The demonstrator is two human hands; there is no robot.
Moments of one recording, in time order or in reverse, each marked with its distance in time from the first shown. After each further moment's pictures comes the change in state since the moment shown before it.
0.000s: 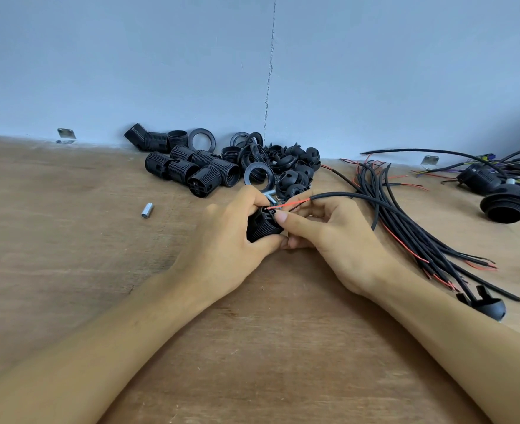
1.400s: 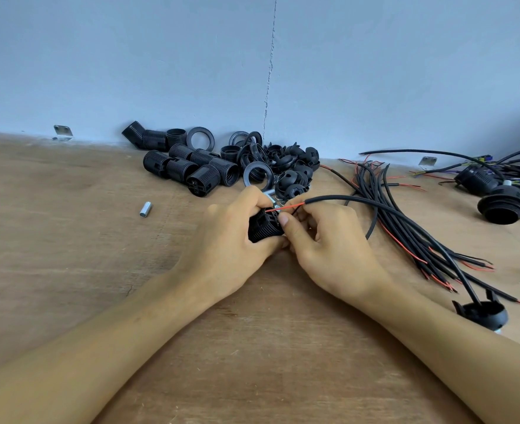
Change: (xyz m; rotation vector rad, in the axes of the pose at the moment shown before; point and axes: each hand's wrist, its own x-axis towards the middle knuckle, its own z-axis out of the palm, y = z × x) left_hand 0.000 0.005 0.000 -0.048 -0.007 -0.010; right_hand -0.006 0.001 0.007 -0.710 0.143 -0.340
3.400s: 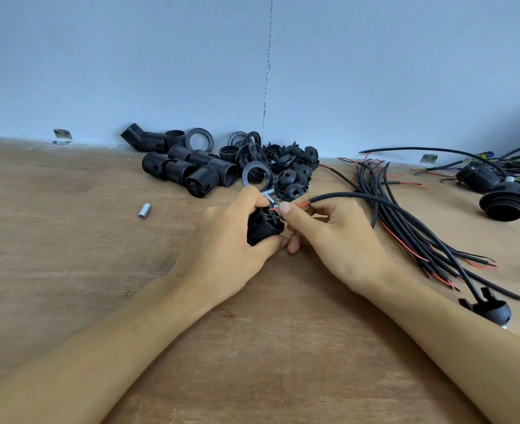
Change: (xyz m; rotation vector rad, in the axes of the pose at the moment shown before) left_hand -0.003 0.000 -0.001 0.066 -0.007 -0.012; right_hand 0.005 -0.001 -0.008 0.373 -0.085 0.283
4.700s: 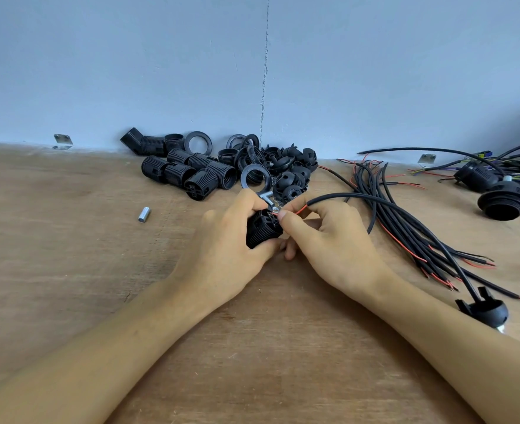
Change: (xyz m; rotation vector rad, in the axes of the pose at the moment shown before) left_hand 0.000 -0.002 0.001 0.013 0.018 0.051; right_hand -0.007 -0.009 0.004 -0.099 0.032 -0.034
